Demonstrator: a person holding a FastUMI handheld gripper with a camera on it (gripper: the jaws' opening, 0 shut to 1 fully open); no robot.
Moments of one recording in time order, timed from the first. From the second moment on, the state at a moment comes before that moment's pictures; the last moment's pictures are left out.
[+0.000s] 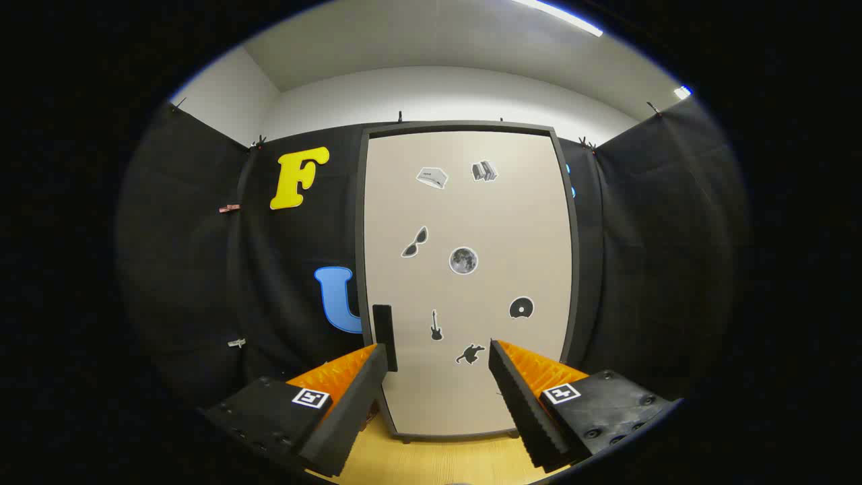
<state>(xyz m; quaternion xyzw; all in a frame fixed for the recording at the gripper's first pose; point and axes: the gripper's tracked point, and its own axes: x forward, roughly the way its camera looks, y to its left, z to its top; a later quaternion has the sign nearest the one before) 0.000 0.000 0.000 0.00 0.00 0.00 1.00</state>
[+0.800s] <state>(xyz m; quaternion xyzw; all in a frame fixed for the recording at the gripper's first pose) 0.000 0.007 0.005 0.00 -0.01 0.00 1.00</state>
